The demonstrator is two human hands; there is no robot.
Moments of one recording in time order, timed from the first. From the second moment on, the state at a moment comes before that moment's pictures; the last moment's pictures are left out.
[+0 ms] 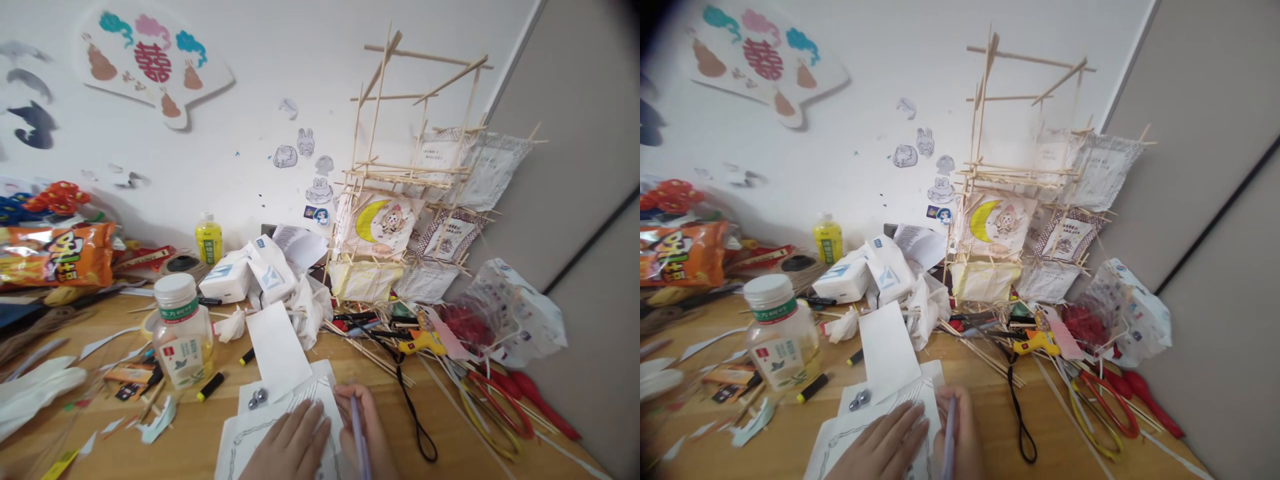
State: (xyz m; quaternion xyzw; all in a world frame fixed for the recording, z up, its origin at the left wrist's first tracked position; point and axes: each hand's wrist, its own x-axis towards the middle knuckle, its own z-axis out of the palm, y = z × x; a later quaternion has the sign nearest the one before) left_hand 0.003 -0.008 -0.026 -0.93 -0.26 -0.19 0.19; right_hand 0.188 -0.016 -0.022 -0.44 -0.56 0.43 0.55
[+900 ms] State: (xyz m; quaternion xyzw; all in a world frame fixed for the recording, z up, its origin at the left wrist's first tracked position) left_hand 0.011 -0.015 0.042 -0.97 -0.26 0.02 0.01; right_hand 0.211 0.054 0.007 -0.42 -0.70 0.45 0.37
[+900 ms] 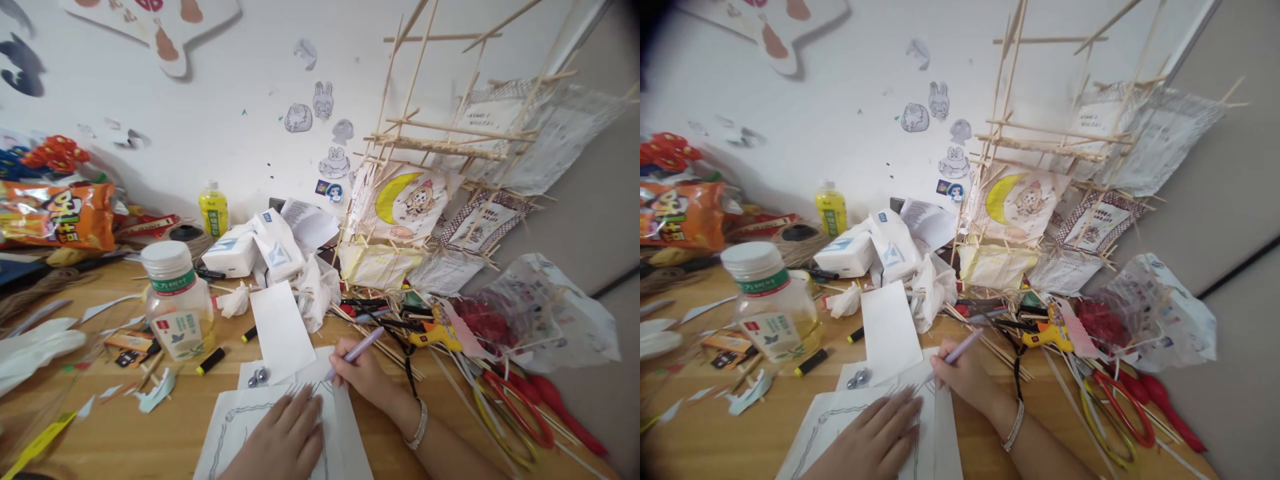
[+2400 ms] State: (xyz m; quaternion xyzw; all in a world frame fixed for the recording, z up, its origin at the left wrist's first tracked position) left_hand 0.006 -0.026 0.046 -0.95 -0.30 -0.04 -0.10; right_hand 0.212 0.055 0.002 -0.39 -0.76 0.41 0.32
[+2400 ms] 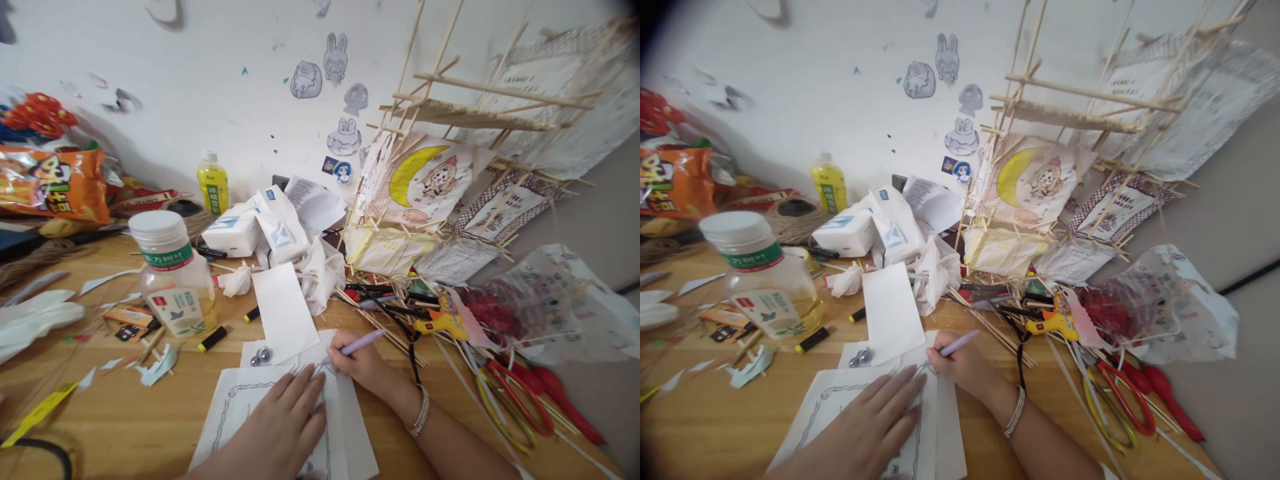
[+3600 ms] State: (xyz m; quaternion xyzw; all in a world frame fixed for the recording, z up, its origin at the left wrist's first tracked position) left_hand 0.008 -0.026 0.044 -0.95 -0.31 -0.04 -0.07; right_hand 0.213 0.054 0.001 -0.41 -0.75 0.40 0.33
